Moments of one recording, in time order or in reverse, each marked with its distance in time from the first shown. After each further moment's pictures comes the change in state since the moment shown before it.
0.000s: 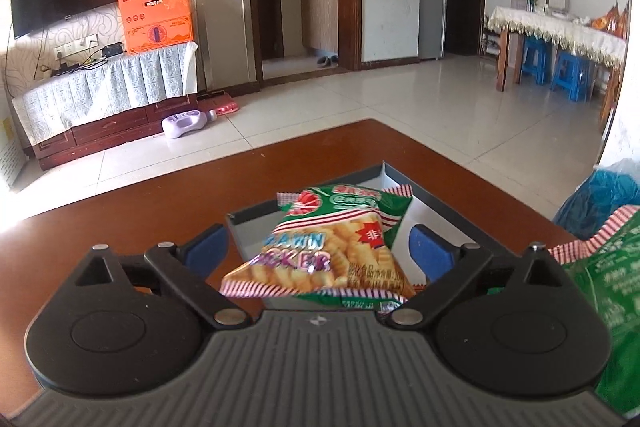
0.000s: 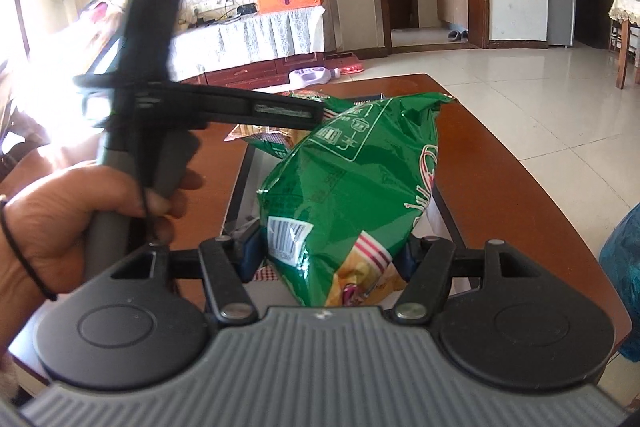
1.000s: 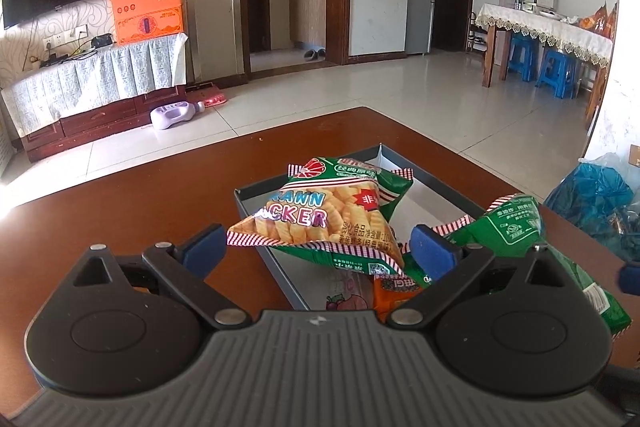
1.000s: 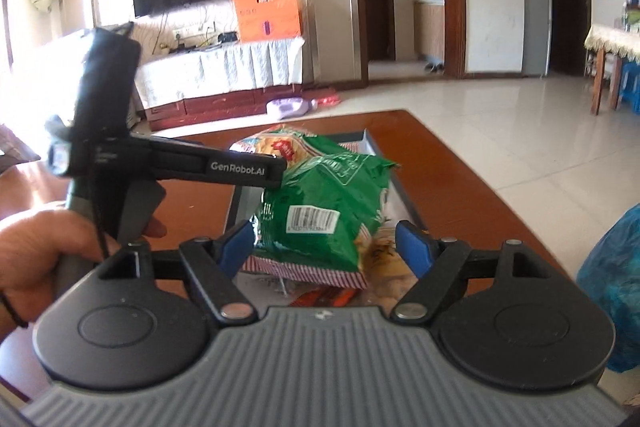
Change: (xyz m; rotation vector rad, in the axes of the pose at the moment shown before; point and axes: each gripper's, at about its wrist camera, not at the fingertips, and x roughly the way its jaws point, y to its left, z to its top) left arm -0.034 0.018 -0.020 -0.001 0.027 -0.045; right arm -0.020 0.018 -0.010 -0.033 -0.111 -0.087
